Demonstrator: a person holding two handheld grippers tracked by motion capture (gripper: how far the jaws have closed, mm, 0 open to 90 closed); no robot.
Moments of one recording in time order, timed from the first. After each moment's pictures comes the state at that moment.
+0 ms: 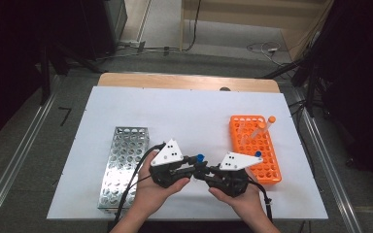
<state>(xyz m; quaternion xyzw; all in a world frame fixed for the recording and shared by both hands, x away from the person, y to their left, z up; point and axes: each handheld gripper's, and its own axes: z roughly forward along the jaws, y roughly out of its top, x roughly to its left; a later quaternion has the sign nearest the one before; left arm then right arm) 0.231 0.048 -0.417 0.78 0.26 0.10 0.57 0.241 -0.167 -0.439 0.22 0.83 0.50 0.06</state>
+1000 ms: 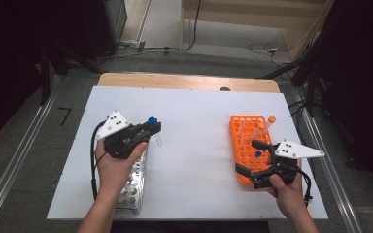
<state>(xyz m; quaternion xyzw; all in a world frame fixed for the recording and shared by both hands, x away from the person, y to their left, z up) 0.261 0.154 -0.389 0.67 0.38 0.22 0.60 0.258 -0.270 -0.402 0.28 0.78 0.55 0.12</state>
